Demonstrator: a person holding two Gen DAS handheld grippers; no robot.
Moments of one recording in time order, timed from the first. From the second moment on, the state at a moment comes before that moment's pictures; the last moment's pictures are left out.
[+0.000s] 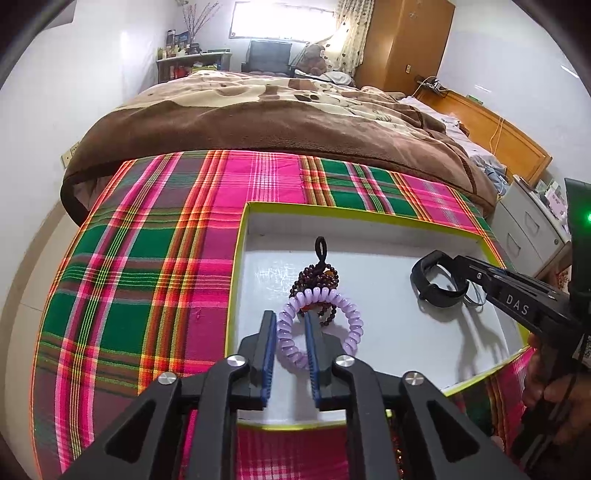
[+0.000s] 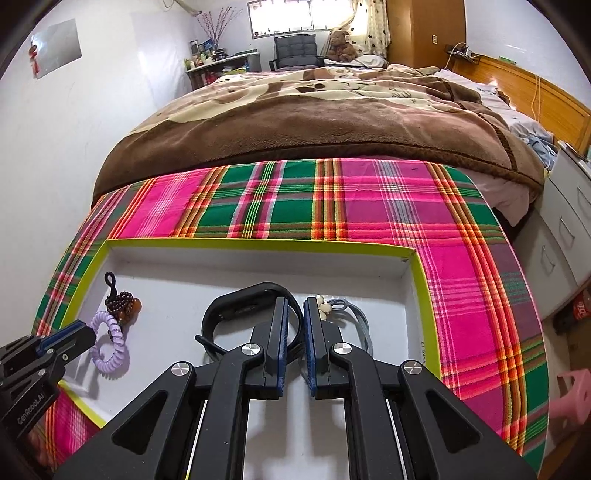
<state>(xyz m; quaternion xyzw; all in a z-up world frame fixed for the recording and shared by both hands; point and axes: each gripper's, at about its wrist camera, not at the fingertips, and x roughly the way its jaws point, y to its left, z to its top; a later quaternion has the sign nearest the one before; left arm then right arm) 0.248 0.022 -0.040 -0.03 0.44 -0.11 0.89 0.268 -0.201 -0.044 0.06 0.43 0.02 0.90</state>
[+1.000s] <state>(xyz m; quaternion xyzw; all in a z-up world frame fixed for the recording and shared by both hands) 0.158 0.027 -0.004 -0.04 0.40 -0.15 0.90 0.167 -0.211 -0.015 0.07 0.38 0.07 0.92</state>
